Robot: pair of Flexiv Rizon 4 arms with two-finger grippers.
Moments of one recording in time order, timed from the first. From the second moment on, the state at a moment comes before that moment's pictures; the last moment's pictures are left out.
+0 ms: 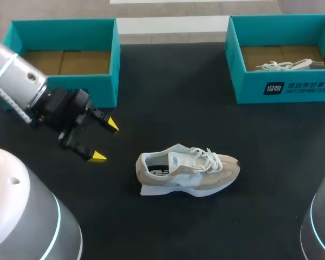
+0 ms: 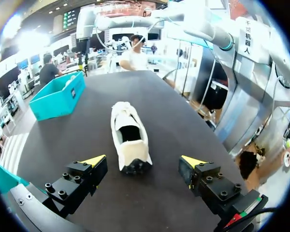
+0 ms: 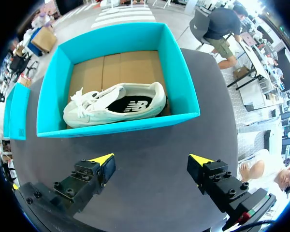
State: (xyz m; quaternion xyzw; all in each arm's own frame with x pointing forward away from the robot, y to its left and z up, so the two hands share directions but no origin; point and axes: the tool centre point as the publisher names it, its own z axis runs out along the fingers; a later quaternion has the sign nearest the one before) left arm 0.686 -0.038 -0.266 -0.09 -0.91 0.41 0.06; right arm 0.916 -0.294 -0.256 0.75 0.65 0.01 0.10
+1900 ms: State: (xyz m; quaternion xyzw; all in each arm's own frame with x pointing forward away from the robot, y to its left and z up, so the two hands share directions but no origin) left arm 0.681 -0.097 -0.383 0.02 -0.83 0.56 -0.03; right arm 0.916 -0.294 -0.256 0.75 0.65 0.01 0.10
